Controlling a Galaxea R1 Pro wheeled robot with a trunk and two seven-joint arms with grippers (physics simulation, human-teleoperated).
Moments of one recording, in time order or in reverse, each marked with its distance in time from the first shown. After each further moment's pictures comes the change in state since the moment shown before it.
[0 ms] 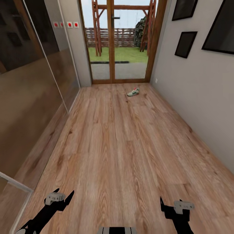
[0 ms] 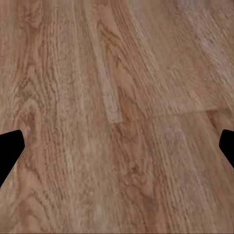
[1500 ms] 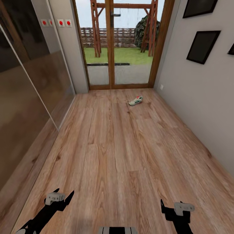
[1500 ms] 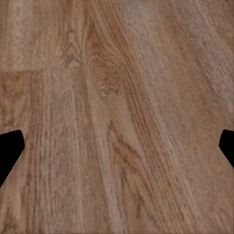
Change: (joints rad) left arm 0.000 0.000 0.000 0.000 -0.001 0.000 0.000; right arm -0.001 0.000 0.003 0.025 0.000 0.000 0.000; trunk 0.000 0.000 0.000
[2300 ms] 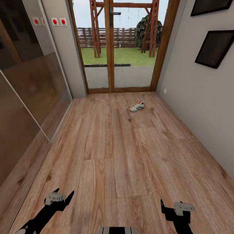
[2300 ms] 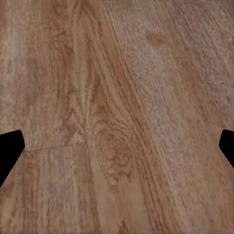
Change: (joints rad) left arm 0.000 0.000 0.000 0.000 0.000 0.000 0.000; right arm 0.000 0.000 0.000 0.000 0.000 0.000 0.000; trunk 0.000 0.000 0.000
